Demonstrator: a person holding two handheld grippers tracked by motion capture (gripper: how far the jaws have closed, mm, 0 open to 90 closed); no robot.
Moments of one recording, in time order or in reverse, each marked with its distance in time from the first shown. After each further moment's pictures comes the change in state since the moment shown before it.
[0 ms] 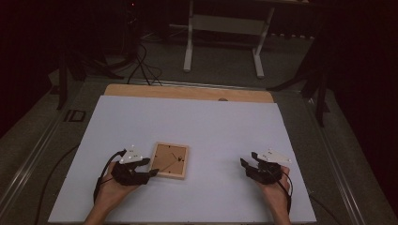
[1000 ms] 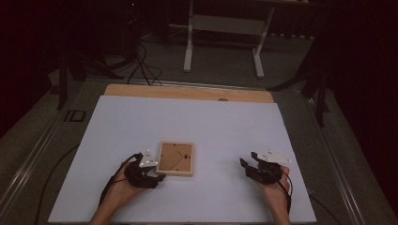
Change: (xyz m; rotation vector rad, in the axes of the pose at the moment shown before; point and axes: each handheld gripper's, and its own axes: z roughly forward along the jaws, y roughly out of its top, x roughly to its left) left arm -0.013 0.003 0.036 0.148 0.027 0.142; right arm 0.000 0.000 0.000 -0.006 0.009 -0.001
